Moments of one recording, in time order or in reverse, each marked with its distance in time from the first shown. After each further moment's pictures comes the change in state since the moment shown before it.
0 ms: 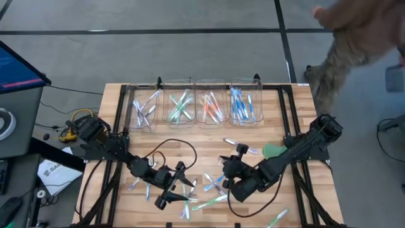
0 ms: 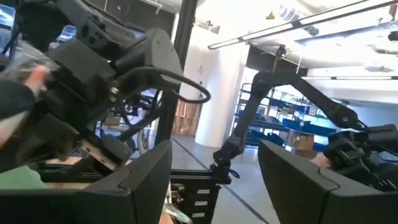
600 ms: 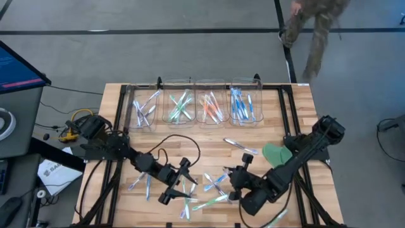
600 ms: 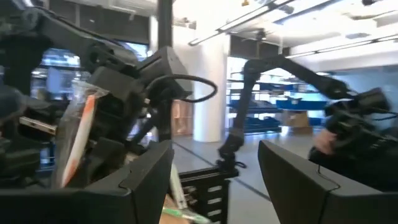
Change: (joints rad) left arm 0.094 -0.002 0.016 -0.028 0.192 0.141; right arm 0.115 0.000 0.000 -0.003 0.017 0.132
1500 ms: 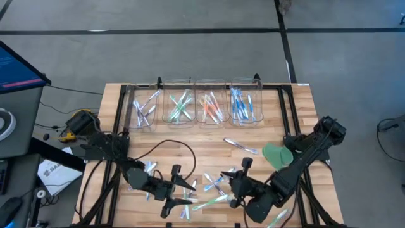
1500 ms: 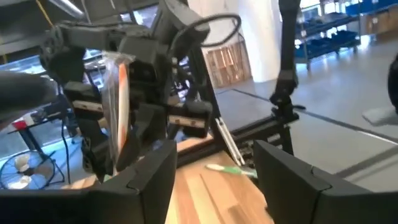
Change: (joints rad) left arm -0.178 -0.158 0.160 -0.537 -0.430 0.336; right arm 0.046 0.002 0.086 0.092 0.077 -0.233
